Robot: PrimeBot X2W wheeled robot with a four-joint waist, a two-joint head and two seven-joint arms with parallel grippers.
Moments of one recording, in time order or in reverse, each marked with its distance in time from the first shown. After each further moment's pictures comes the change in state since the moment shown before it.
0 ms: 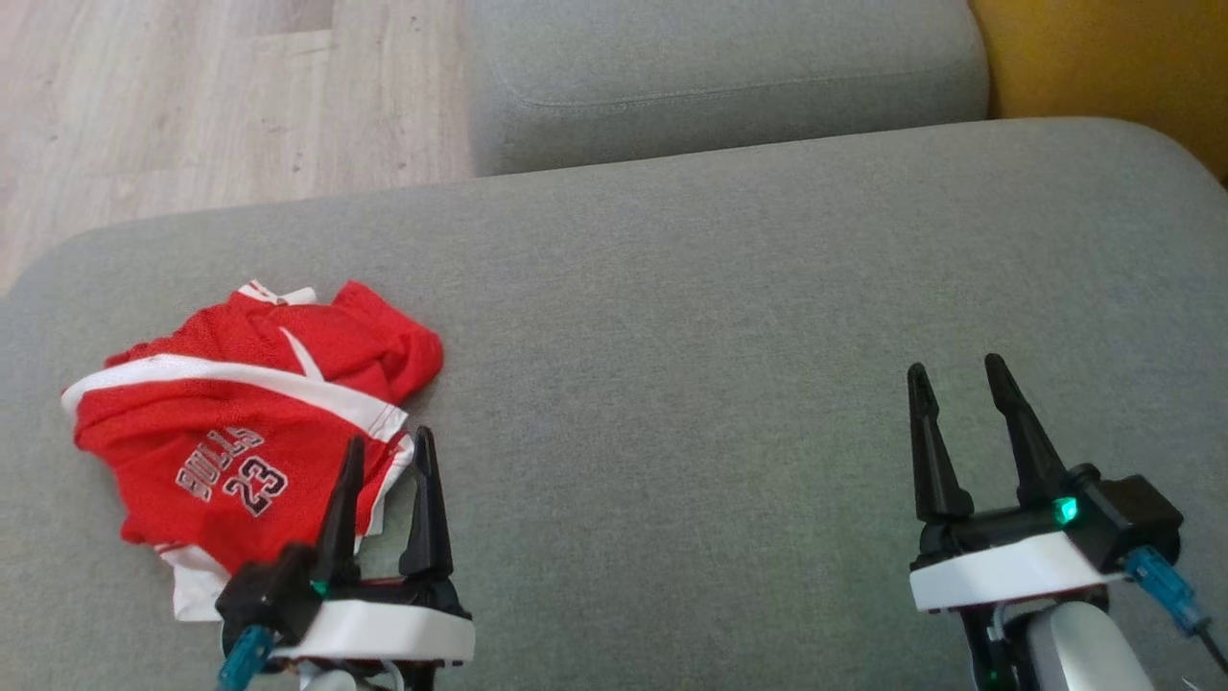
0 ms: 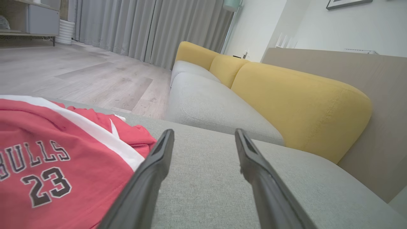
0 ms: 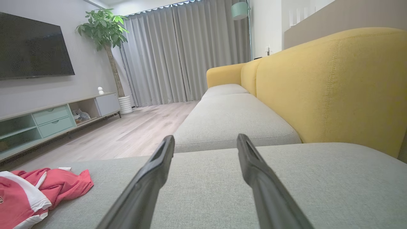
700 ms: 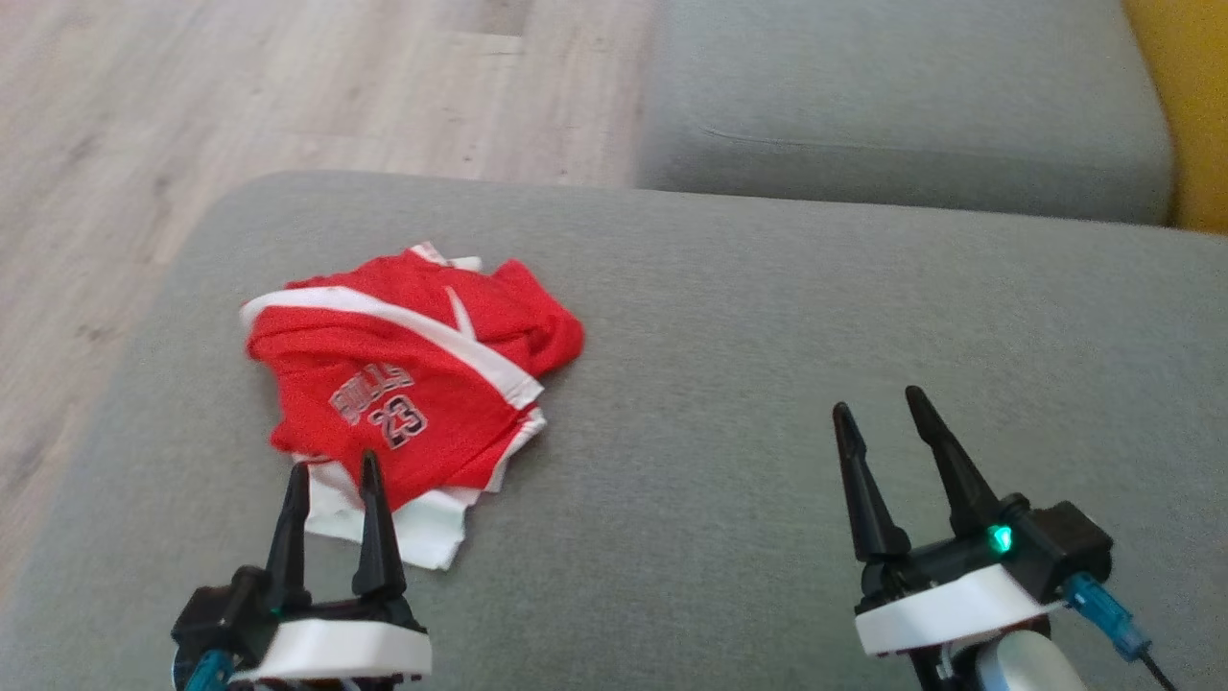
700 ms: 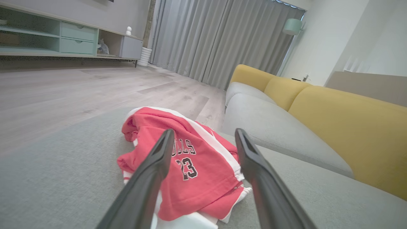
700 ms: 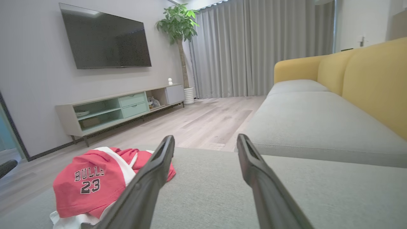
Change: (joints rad) left arm 0.041 0.000 0.095 0.008 0.041 0.005 0.000; right arm 0.039 -0.001 0.121 -0.017 0.019 0.000 0.000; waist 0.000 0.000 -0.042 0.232
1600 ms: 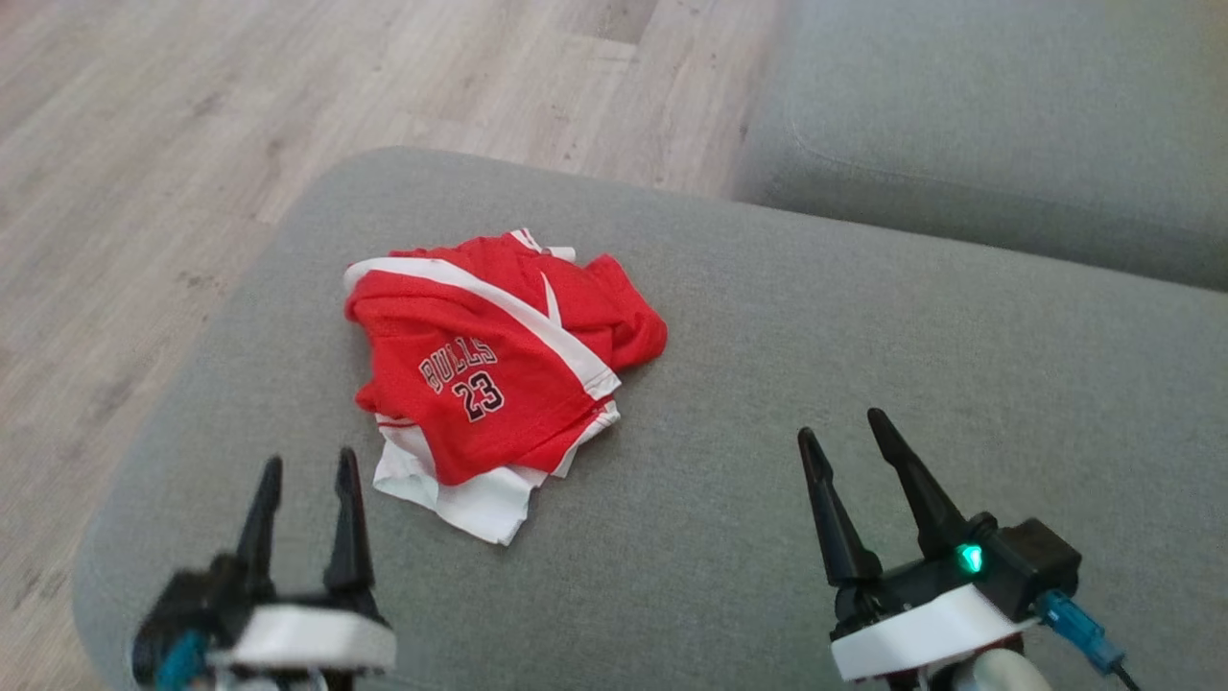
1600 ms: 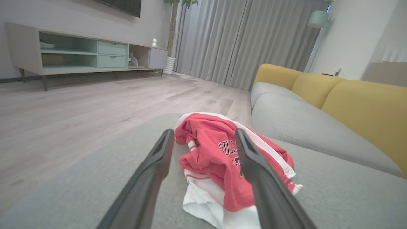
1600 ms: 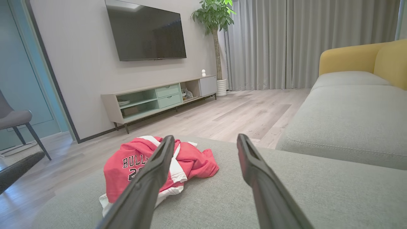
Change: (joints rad) left arm -0.013 0.034 0.054 0.042 0.087 -0.050 0.010; right arm 0.022 0.000 0.071 0.000 0.026 0.000 0.000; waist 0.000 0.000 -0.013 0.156
